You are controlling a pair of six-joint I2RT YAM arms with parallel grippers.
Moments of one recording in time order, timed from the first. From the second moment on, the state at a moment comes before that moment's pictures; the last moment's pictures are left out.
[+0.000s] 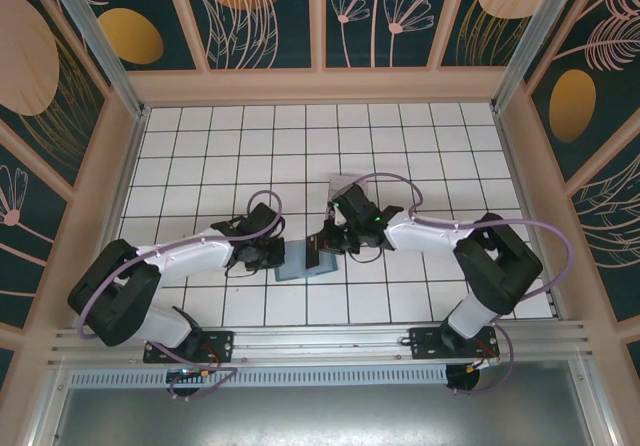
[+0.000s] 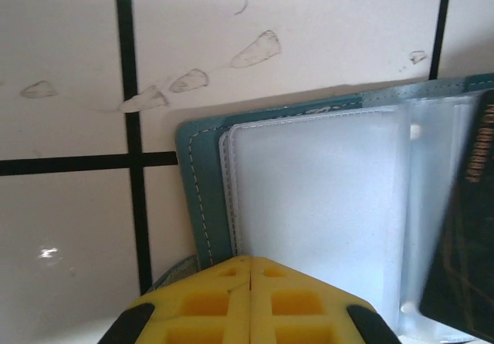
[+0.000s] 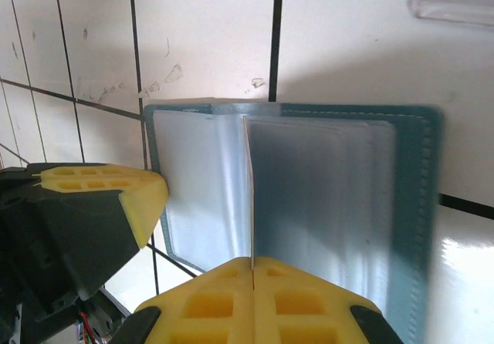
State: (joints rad) left arm -0.69 1.44 0.66 -0.41 0.10 -0.79; right arm 0.80 1.59 0.85 -0.22 -0.38 0.85
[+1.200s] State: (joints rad) left arm -0.69 1.36 0.73 -0.46 0.03 -0.76; right arm 0.64 1.50 1.25 -0.70 -0.12 -0.31
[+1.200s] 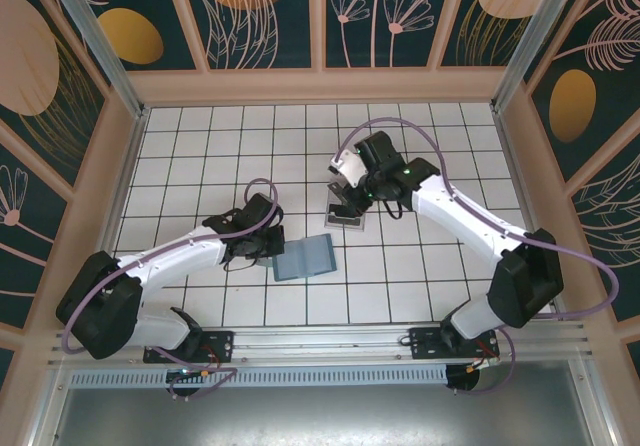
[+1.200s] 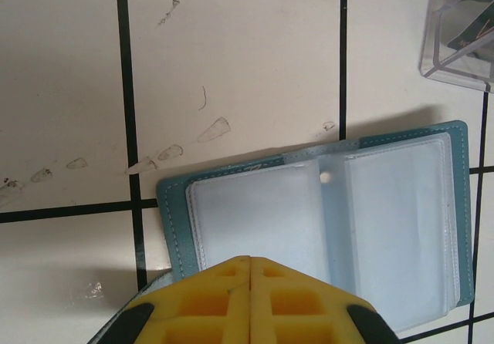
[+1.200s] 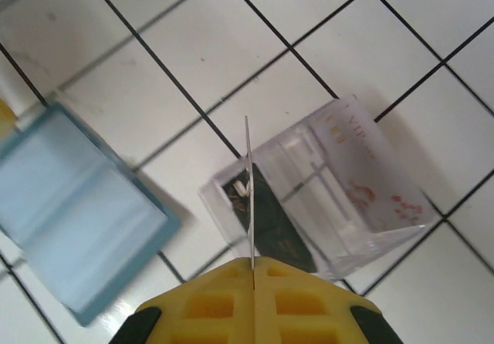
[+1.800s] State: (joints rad) left arm -0.69 1.36 0.73 -0.48 0.02 -0.75; right arm 0.64 1.70 1.45 -0.95 -0.08 -0.75
